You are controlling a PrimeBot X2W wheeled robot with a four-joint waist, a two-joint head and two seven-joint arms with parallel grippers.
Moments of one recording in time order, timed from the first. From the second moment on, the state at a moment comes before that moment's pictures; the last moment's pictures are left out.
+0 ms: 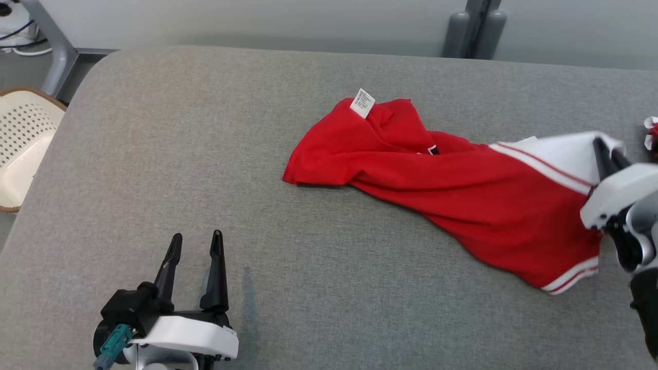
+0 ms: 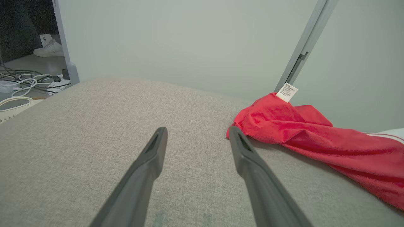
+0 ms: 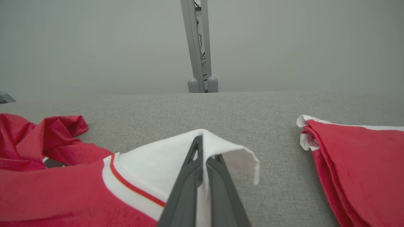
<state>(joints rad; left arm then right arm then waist) -0.05 0.08 -0.19 0.17 -0.41 0.08 -0.26 -0.66 -0.28 0.05 0.85 0.35 0.13 -0.03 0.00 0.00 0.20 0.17</state>
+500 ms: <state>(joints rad) -0.05 0.08 -0.18 0.17 -0.40 0.08 -0.26 -0.58 -0.29 0.50 0.45 0.44 0.13 -0.09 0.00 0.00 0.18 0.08</state>
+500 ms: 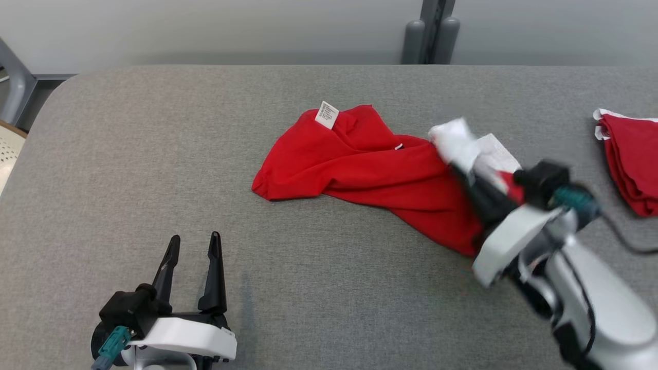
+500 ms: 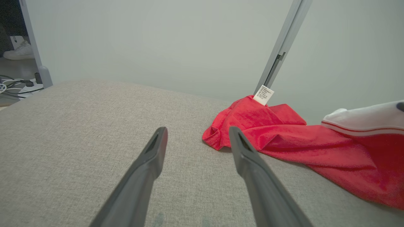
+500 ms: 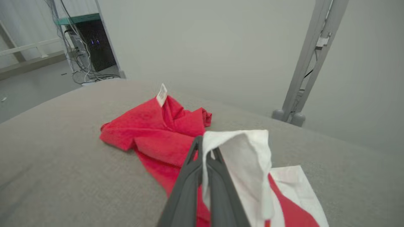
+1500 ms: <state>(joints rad) -0.02 0.10 -0.19 0.16 -0.41 0.10 -0.26 -0.14 -0.37 0.64 0.02 0.40 0.13 0.03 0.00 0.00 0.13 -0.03</state>
